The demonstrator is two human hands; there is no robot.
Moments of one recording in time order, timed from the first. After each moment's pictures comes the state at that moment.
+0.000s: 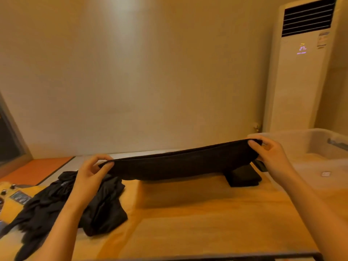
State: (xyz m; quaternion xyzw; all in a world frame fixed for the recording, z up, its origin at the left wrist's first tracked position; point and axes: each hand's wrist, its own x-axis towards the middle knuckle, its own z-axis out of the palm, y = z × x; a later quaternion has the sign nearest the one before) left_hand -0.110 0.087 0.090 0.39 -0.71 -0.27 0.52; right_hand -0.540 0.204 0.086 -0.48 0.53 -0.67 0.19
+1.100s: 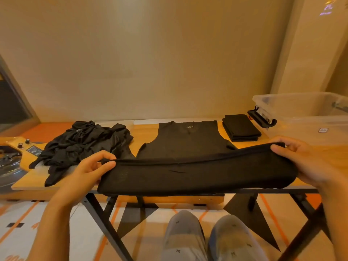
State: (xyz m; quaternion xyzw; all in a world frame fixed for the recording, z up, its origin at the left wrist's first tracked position) left_hand -0.041 0.184 0.022 0.41 -0.71 -0.45 0.37; right_hand -0.503 0.332 0.034 -0.51 0.54 -0.55 0.39
